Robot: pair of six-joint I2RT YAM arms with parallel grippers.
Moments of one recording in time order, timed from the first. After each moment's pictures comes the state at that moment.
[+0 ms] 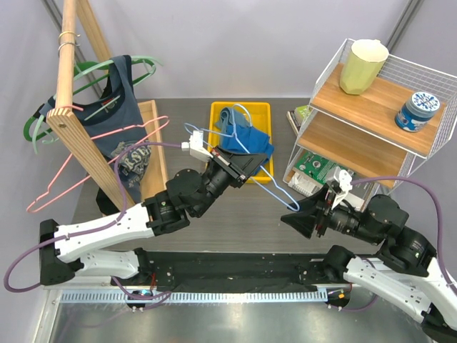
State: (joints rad) left arm -1.22 1.14 1.06 0.25 -0.50 -1.21; right arm 0.86 0.39 0.90 -0.62 -0.23 0.31
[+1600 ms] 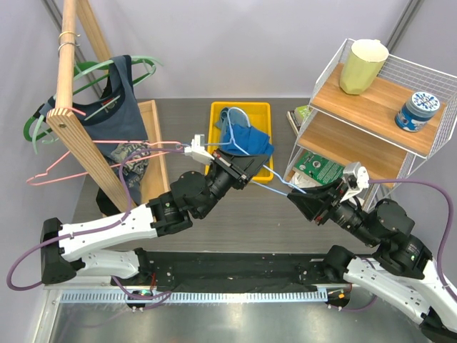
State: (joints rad) left arm -1.22 1.16 1.03 0.28 -0.52 -1.31; right arm 0.86 0.33 0.82 -0.41 0.01 0.33
